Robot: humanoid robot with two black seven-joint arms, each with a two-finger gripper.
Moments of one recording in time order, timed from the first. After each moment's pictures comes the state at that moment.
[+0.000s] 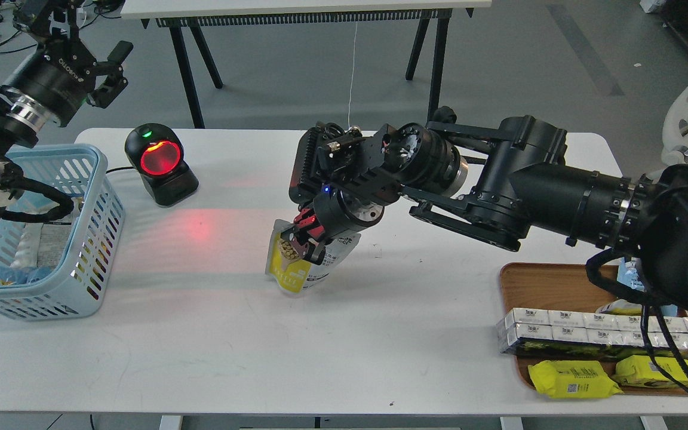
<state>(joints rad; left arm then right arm) -0.90 0.55 -0.60 -0.59 0.32 -0.49 -0.49 1.34 0.00 0.10 0.98 -2.18 0.49 0.49</state>
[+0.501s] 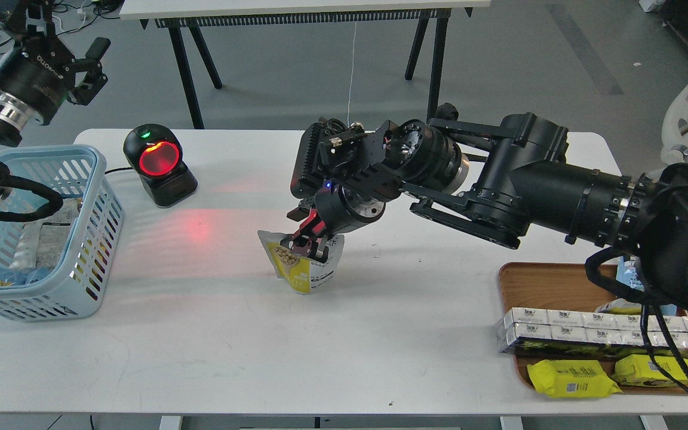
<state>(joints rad) -0.91 0.54 -0.63 -0.49 0.32 -0.49 -0.49 1.34 0.00 0.12 0.97 -2.18 0.49 0.49</state>
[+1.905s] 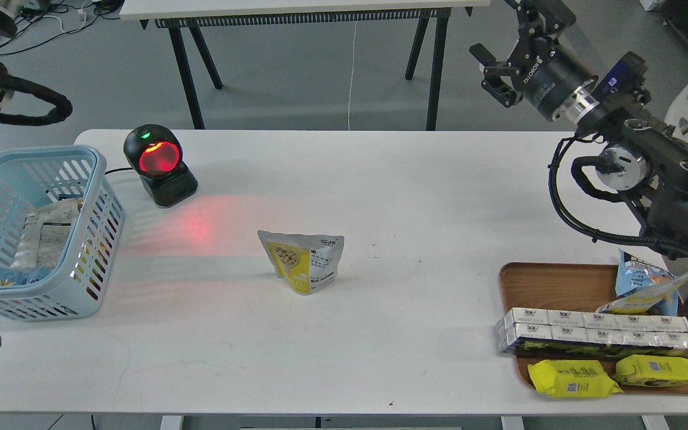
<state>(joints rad) -1.28 0.52 -0.54 -0.60 0.39 -0.49 -0.49 1.01 -0.35 0.49 0.56 -0.33 0.49 0.49</state>
